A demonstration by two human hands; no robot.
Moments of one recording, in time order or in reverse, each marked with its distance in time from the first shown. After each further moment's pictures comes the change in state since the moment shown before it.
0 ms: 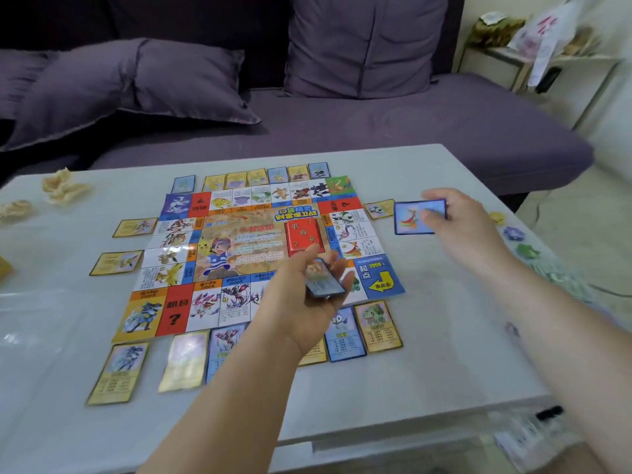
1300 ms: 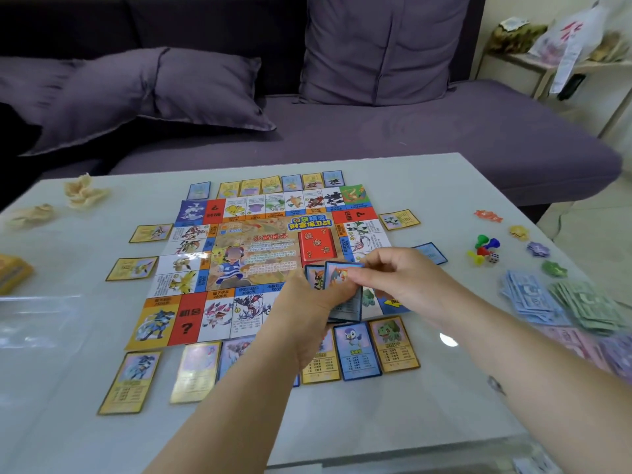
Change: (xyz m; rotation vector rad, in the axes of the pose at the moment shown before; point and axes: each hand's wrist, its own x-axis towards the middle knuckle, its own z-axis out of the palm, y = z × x) left_hand 0.012 0.004 -0.014 0.722 0.010 0.226; right_hand -0.048 -0.046 0.043 0.191 -0.539 0.079
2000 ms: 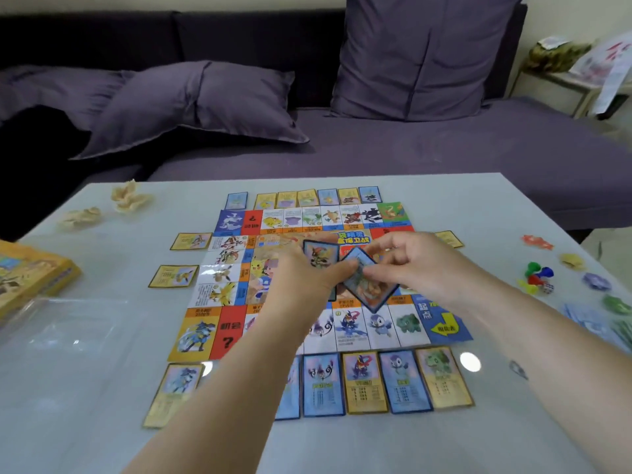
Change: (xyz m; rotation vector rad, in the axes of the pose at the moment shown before) left_hand 0.017 0.047 -0.045 0.296 0.245 0.178; right_hand 0.034 -0.046 0.013 -0.118 -0.088 -0.089
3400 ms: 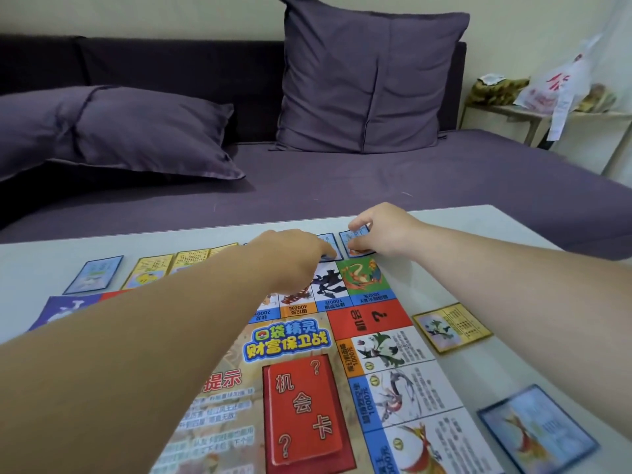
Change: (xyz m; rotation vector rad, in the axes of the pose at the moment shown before) left_hand 0.245 0.021 0.090 1.481 -0.399 0.572; right_hand 0.251 0.095 -0.102 -0.516 0.280 0.074
